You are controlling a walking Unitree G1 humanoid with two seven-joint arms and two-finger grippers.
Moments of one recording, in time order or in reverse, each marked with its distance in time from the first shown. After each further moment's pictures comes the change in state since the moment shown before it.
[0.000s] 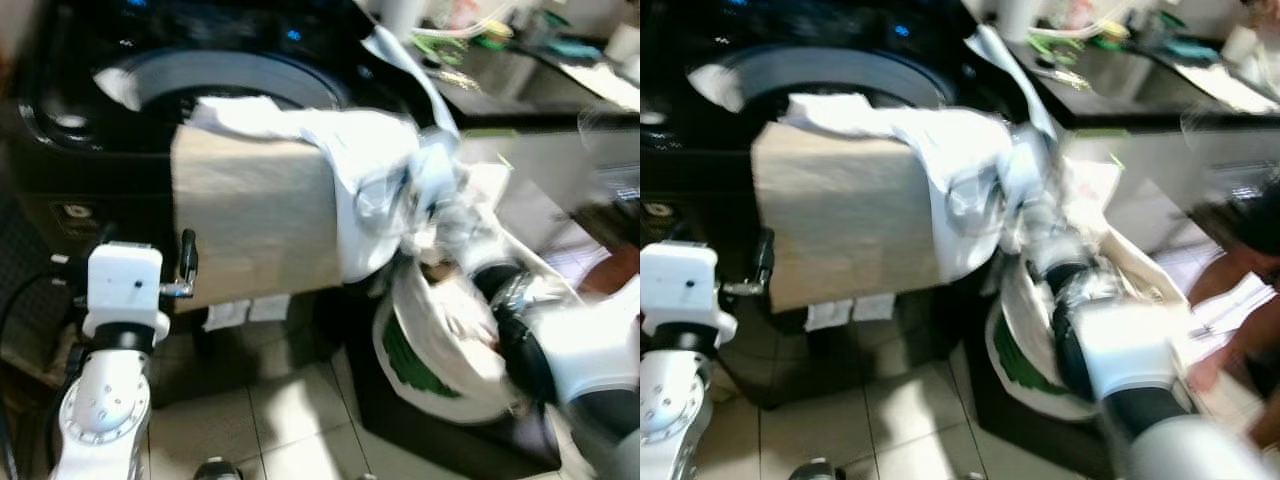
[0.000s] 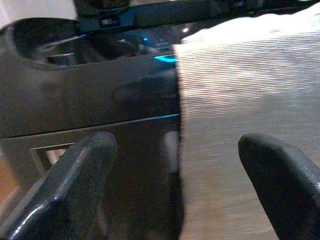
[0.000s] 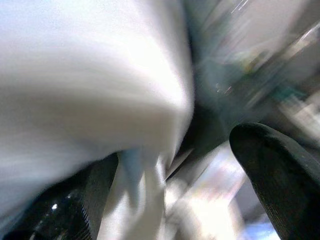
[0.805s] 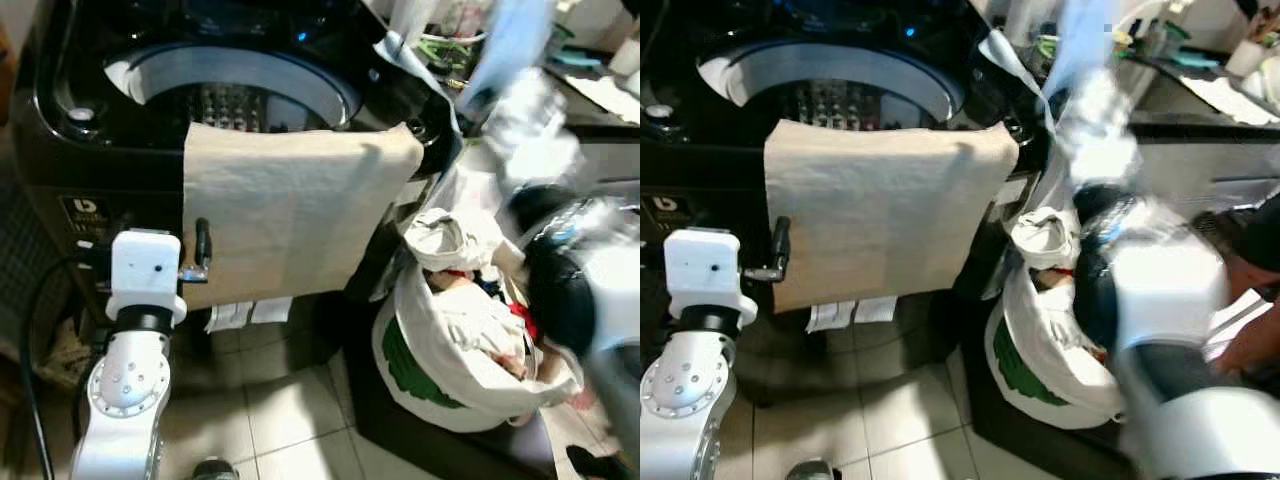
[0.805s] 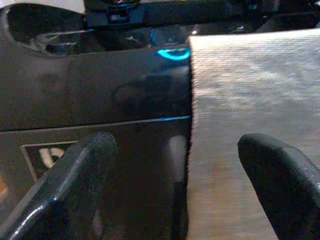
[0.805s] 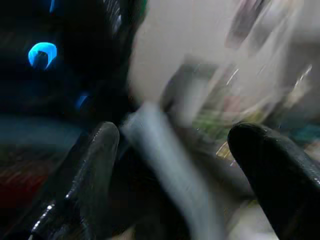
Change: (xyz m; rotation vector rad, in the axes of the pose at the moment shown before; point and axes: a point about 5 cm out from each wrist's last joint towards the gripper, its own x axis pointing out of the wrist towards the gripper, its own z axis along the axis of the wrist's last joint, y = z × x) left arm 0.015 -0.011 -0.007 -0.006 -0.001 0.003; right arm 0.006 -0.006 0.028 0.370 -0.094 0.042
